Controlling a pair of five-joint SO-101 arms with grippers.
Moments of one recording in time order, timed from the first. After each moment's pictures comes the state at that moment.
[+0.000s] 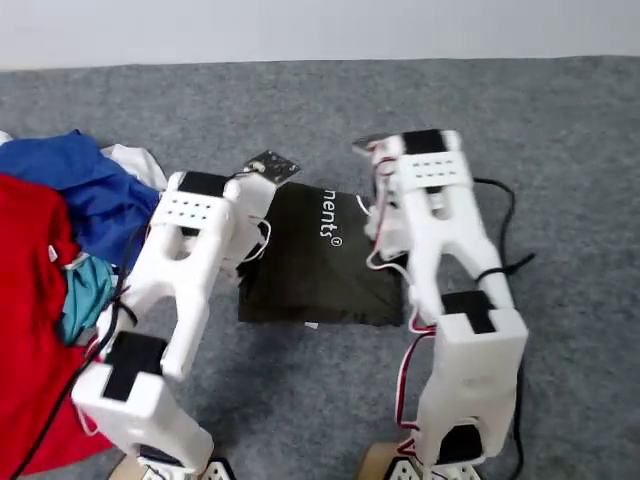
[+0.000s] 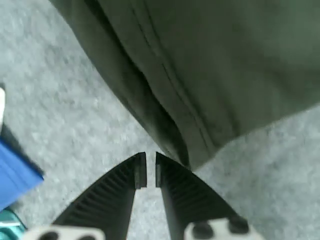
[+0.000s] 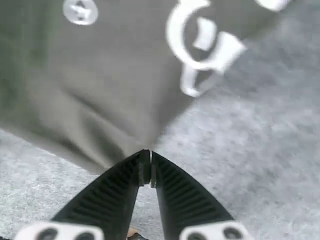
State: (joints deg) left arm 7.3 11.8 7.7 86.1 -16.0; right arm -8.4 27.8 -20.5 100.4 15.9
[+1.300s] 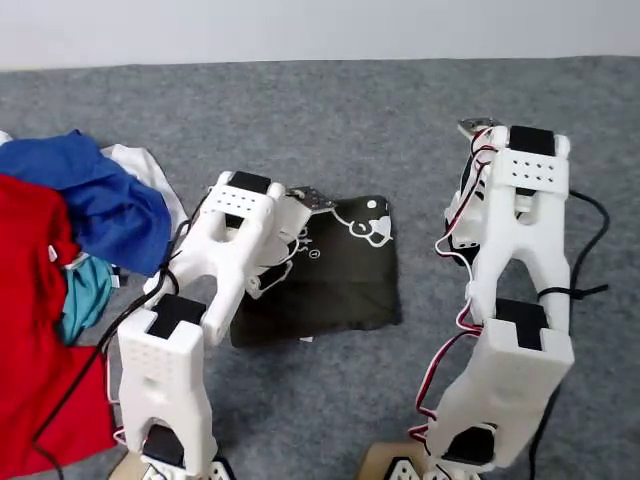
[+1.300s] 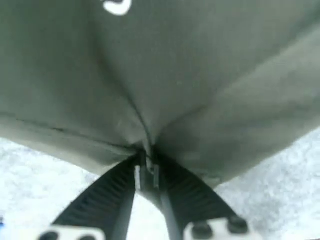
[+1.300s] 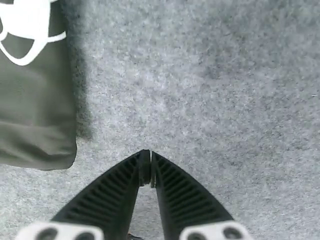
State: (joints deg) left arm 12.5 28.3 -2.5 93.9 -20.9; right arm 7.2 23.4 -20.5 100.4 15.9
